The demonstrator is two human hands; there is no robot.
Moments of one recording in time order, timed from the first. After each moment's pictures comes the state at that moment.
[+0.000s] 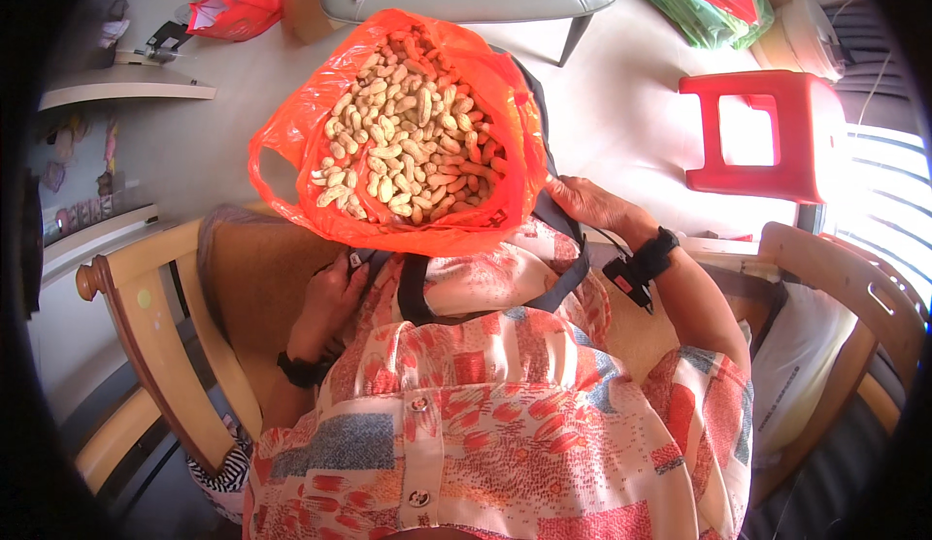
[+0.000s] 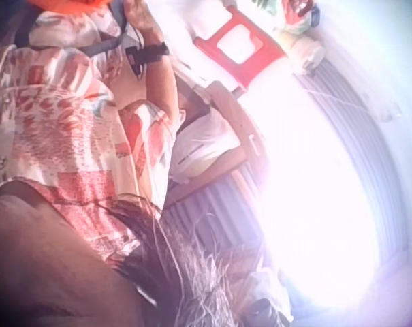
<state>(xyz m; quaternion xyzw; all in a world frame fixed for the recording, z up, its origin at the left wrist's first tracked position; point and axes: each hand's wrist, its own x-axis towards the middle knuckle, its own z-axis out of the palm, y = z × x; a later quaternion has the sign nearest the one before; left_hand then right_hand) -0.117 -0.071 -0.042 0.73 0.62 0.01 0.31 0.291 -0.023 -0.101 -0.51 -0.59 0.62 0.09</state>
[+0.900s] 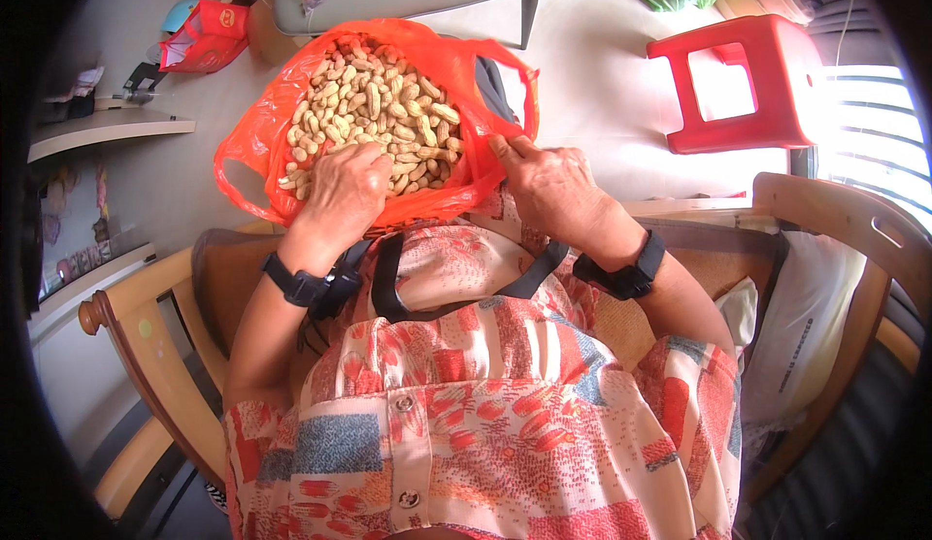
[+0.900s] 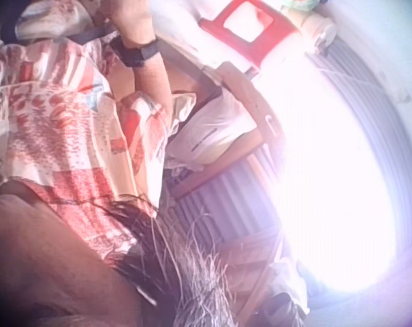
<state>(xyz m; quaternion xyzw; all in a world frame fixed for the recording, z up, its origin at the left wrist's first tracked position) -0.002 0.038 -0.024 0.94 0.31 0.10 0.07 0.251 -0.045 -0.019 -0.56 -0.82 0.12 0.05</state>
